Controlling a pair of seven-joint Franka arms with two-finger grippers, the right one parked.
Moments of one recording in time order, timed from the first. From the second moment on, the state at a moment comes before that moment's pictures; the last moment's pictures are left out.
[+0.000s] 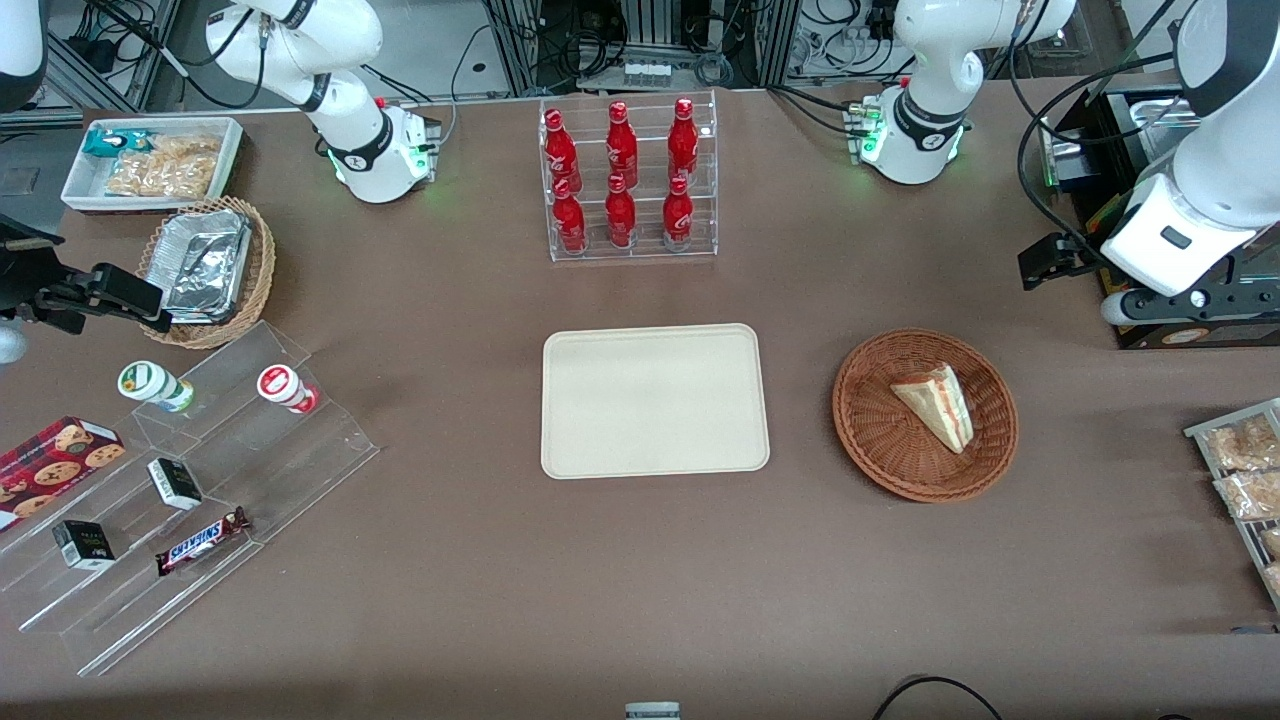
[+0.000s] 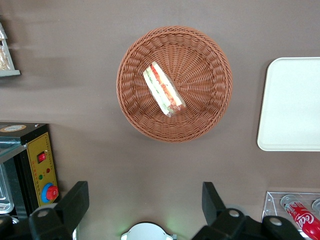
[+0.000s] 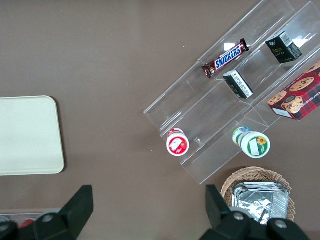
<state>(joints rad) 0.07 -0.02 -0.19 -1.65 0.03 1.50 -0.14</state>
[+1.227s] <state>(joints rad) 0.07 0.12 -0.19 -2.11 0.03 2.12 -0.21</state>
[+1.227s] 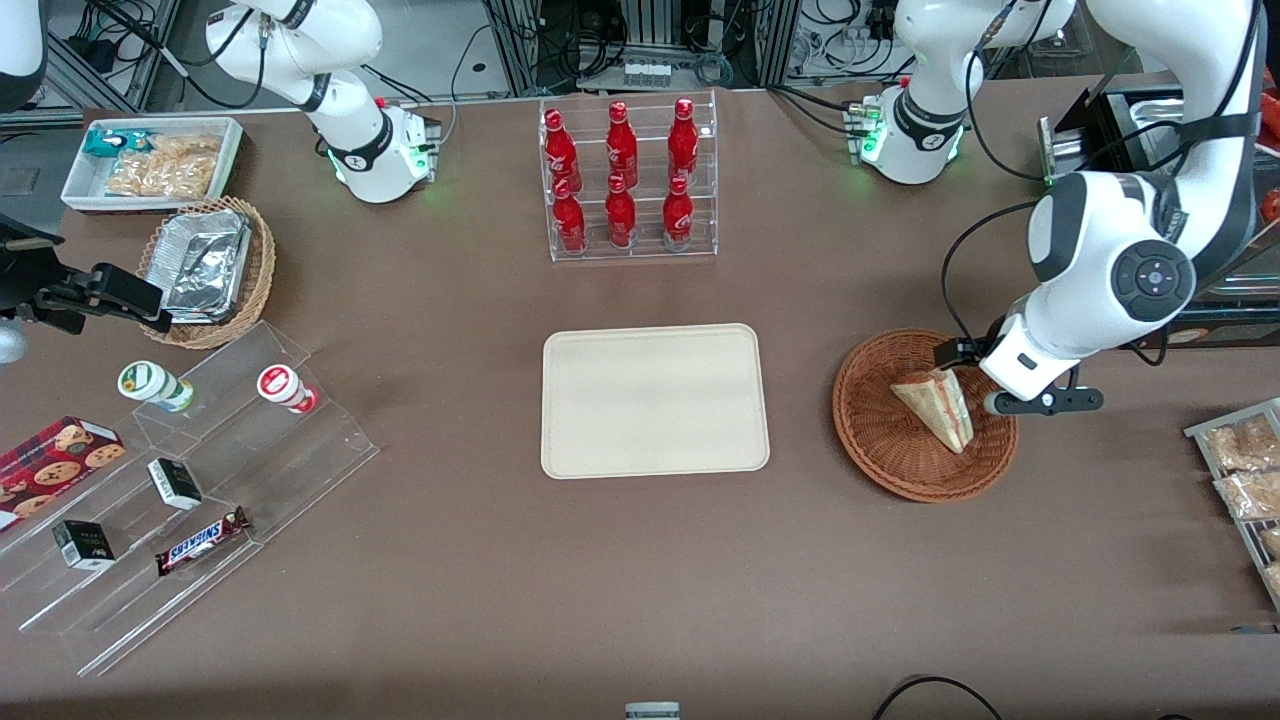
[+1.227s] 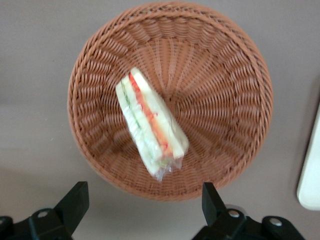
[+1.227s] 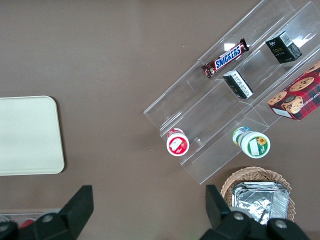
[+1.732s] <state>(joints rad) 0.07 0.13 -0.19 -2.25 0.03 2.35 -0.69</state>
